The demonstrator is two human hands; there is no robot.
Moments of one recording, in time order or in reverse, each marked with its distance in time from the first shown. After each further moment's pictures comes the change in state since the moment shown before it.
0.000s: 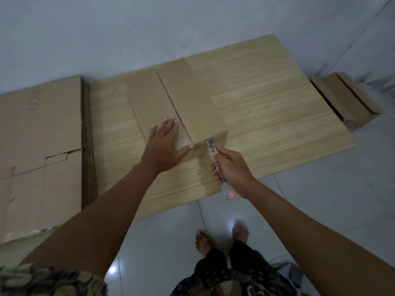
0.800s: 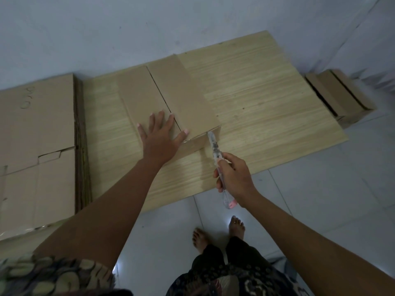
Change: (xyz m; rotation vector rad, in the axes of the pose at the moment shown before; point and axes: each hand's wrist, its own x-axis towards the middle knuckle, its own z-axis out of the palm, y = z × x) left_hand 0.016 0.025 0.005 -0.026 0.021 -0.292; right_hand -0.026 0.023 -0.014 0.020 0.075 -0.072
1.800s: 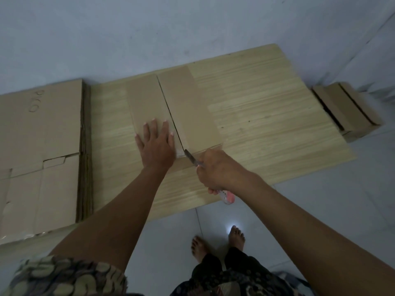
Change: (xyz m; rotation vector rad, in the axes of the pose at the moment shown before) left_hand 0.014 -0.010 0.004 0.069 0.088 -0.181; right_hand 0.019 -0.103 0.028 -0.894 -0.425 0.073
